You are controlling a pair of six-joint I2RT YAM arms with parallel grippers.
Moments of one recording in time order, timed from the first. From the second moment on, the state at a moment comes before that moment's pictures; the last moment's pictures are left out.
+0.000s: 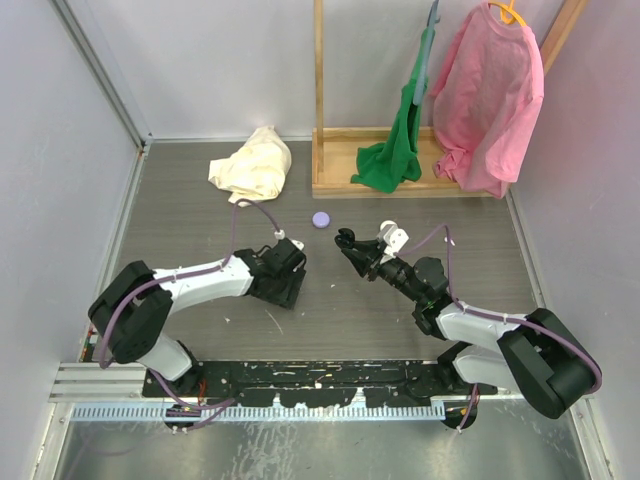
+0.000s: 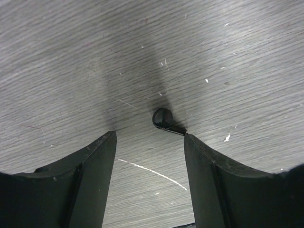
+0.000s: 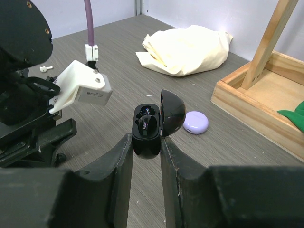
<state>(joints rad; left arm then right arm) -0.84 1.53 0.86 -0.52 -0.15 -0.47 0.57 1.17 0.21 1.06 -0.29 0.00</state>
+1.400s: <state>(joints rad) -0.77 1.53 0.83 -0.46 -0.14 -0.59 0.57 1.17 0.21 1.04 -0.28 -0.01</state>
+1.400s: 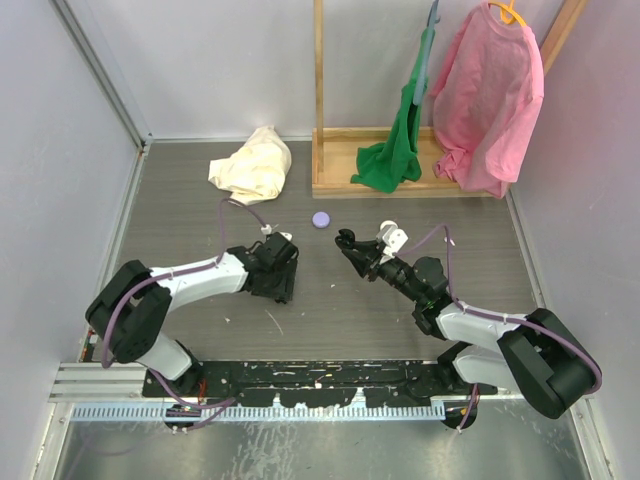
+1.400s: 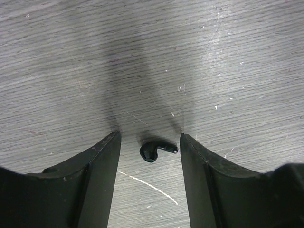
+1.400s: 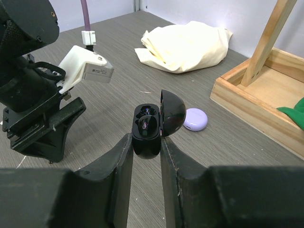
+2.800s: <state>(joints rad) -0.77 1.60 0.95 -0.60 -0.08 -0.47 0.57 1.16 0.21 1.04 -0.28 -0.01</state>
